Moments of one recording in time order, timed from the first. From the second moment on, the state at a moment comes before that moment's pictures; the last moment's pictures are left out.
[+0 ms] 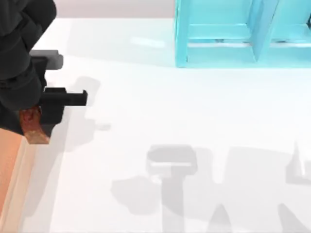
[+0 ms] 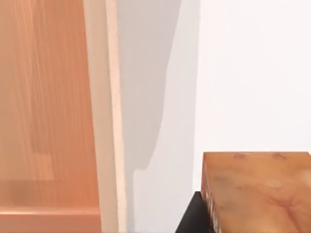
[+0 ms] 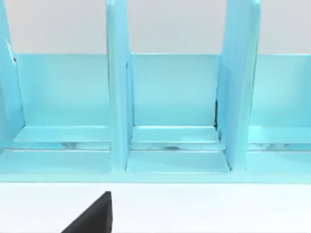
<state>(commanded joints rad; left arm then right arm) -0.31 1.62 1.38 -1.32 0.00 -0.29 0.00 0.00 0.00 0.00 0.00 0.00</state>
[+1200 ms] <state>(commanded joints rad) -0.31 1.65 1.15 -1.07 0.00 -0.29 0.00 0.00 0.00 0.00 0.00 0.00</state>
